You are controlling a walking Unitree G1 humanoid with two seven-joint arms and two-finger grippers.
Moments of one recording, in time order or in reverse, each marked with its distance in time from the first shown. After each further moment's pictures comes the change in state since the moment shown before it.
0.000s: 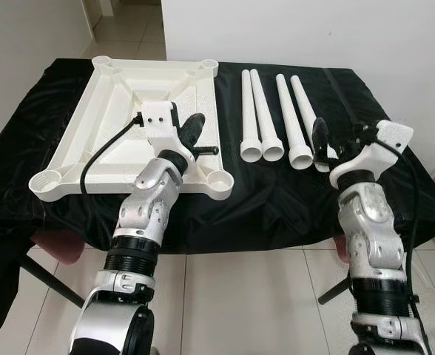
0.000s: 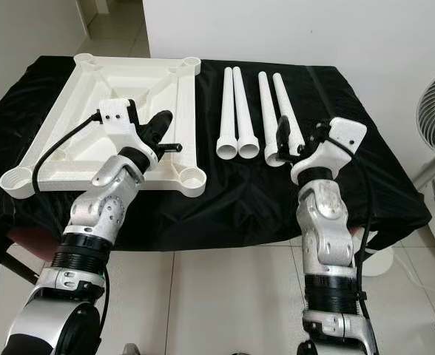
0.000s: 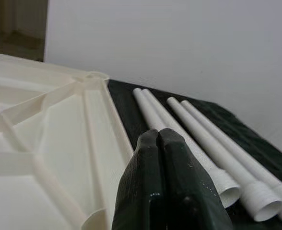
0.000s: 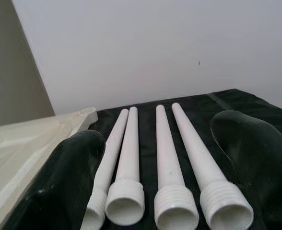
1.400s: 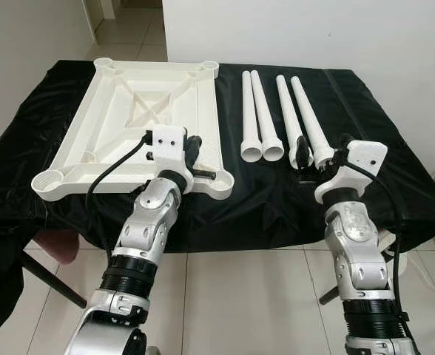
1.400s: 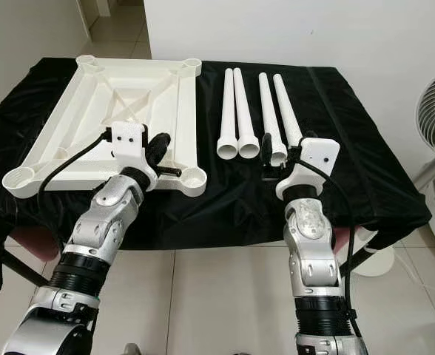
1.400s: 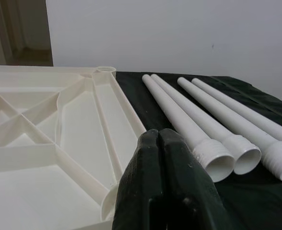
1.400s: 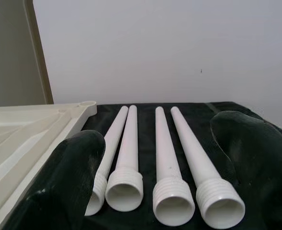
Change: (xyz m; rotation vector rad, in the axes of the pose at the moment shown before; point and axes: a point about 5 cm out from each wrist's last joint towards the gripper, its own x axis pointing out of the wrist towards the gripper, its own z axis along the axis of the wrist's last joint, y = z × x) left arm -0.016 -0.003 -0.014 0.180 0.050 -0.007; right arm -0.014 0.014 -0.001 -0.121 -0.027 -0.005
